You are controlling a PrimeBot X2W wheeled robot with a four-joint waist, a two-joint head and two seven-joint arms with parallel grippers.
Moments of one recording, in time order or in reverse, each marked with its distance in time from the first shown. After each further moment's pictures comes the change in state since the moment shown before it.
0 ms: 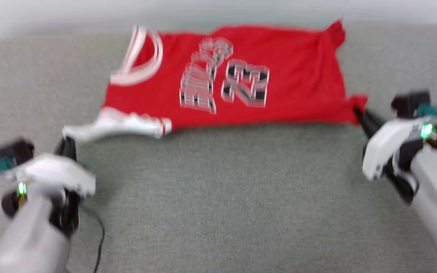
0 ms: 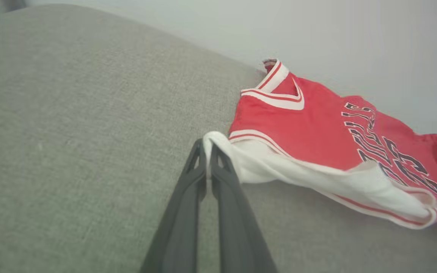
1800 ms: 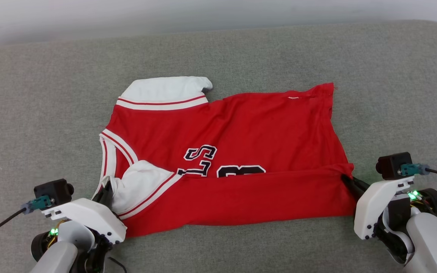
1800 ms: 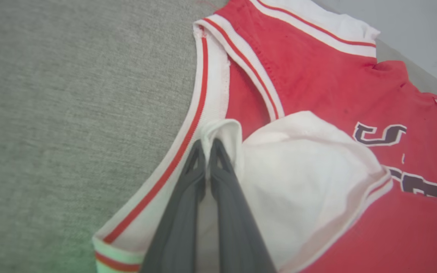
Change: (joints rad) left arm 0.378 0.052 -0.073 -0.540 -0.044 0.220 0.246; right arm 0.491 0.063 -0.425 -0.477 -0.251 0.000 0.396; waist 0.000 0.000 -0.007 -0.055
